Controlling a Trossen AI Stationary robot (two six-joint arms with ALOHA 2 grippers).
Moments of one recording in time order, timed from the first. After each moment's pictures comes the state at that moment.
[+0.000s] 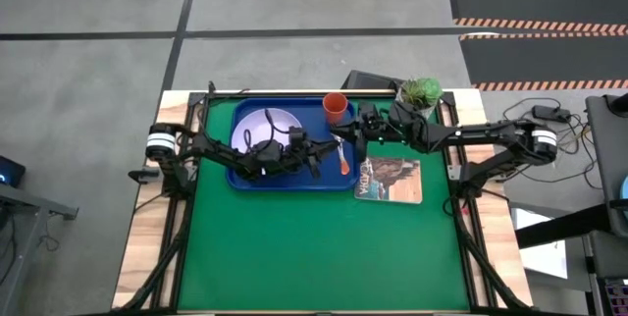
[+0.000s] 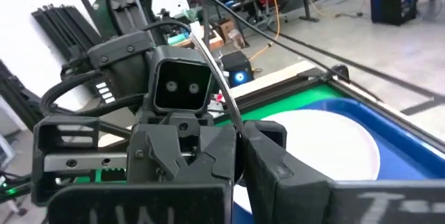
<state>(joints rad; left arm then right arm) 0.06 1.80 0.79 1.24 -0.26 -0.52 -0.32 1.39 0.74 0.60 -0.25 0.30</state>
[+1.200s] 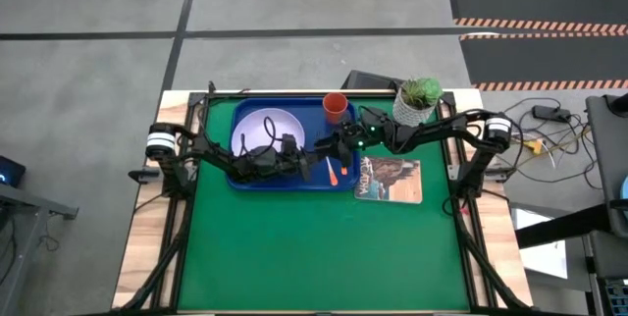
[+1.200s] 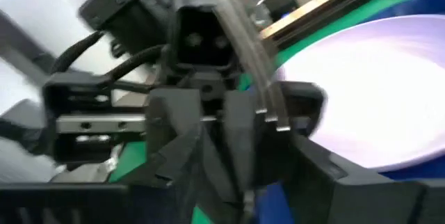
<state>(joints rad) 0.07 1.80 0.62 1.21 -0.24 -0.77 -0.35 1.75 0.80 0.80 -0.51 0.50</state>
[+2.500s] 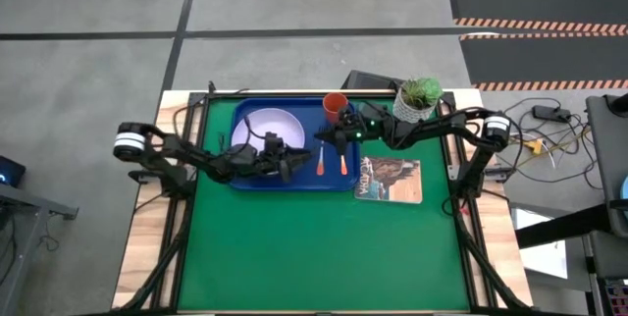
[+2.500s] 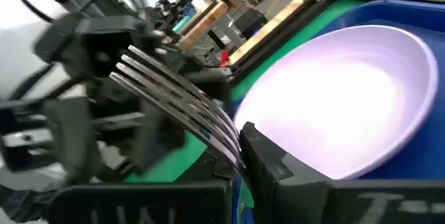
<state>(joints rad) 0.06 1.55 0.46 1.19 -0.19 -0.69 -0.39 1.76 0.82 0.81 -0.42 0.66</state>
